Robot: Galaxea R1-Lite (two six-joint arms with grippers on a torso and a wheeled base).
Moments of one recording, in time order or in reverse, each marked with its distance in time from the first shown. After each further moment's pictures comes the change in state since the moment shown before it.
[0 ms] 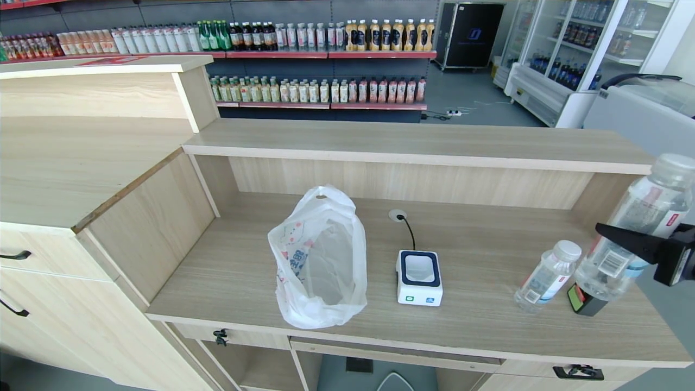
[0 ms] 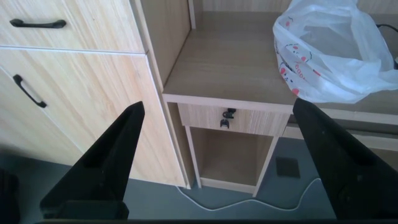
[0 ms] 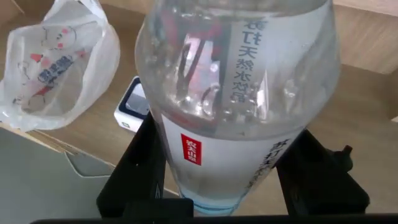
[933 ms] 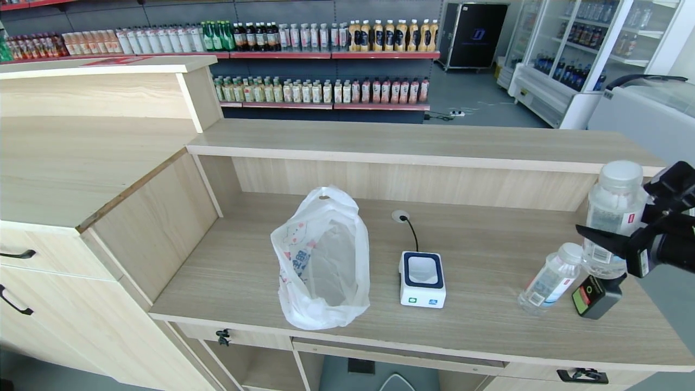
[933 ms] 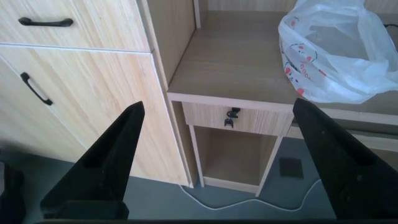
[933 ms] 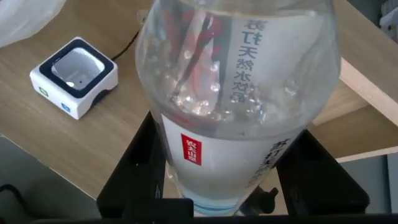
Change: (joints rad) left arm 0.000 0.000 0.000 0.000 0.000 0.000; right arm 0.017 0.173 -0.091 -0.036 -0.038 -0.440
